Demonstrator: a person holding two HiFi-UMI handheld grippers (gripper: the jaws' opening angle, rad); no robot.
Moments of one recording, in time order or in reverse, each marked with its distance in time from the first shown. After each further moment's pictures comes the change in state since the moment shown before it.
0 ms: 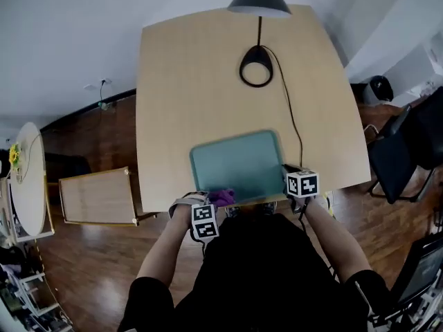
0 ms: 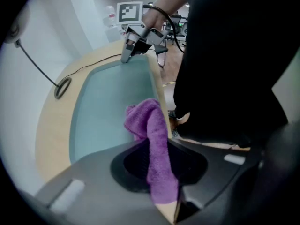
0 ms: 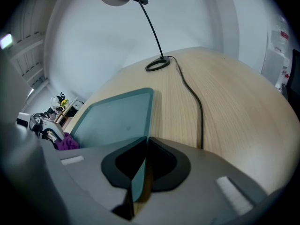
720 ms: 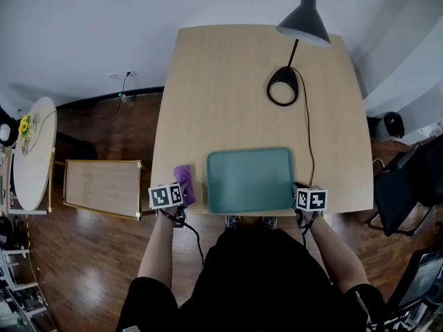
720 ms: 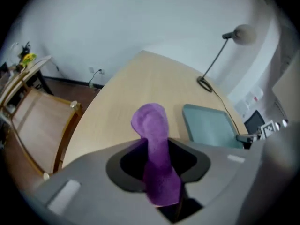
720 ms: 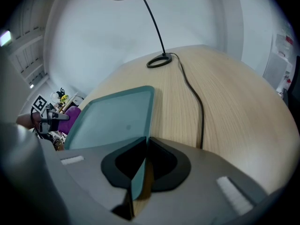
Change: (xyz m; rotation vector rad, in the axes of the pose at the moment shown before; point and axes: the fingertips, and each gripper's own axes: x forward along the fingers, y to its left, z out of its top) left arm -0.056 0.095 -0.187 -1.719 -0.428 0.316; right arm 0.020 0.002 -0.003 -0.039 0.083 -0.007
